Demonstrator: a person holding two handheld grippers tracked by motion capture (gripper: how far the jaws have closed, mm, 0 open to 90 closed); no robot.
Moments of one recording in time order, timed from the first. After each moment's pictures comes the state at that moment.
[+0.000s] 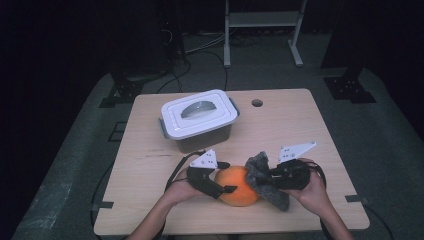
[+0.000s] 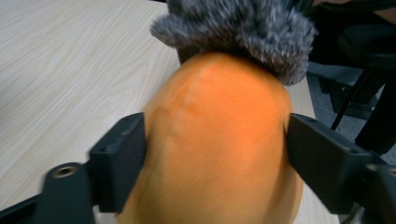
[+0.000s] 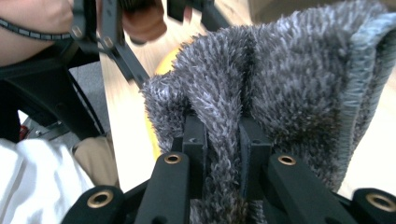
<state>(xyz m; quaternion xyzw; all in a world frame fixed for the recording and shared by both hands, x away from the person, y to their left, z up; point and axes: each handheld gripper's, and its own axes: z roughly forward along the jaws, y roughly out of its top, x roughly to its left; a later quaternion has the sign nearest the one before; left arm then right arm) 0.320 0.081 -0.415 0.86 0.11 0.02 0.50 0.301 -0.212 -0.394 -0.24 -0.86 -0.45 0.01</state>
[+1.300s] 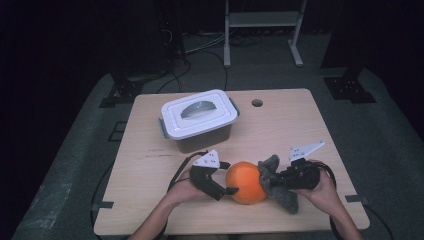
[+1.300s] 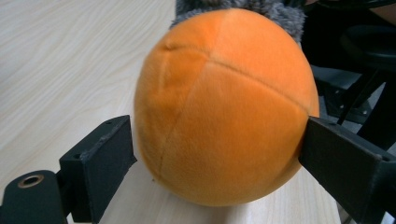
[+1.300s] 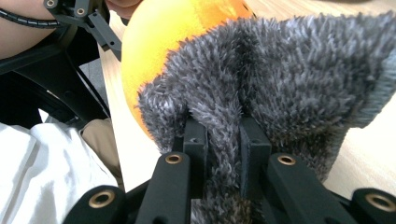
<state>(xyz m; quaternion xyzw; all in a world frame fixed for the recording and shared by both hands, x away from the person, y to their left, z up) 0.325 0.073 -0.426 0.86 0.12 0.00 0.50 0.312 -0.243 -0.413 -0.27 -0.86 -0.44 0.06</state>
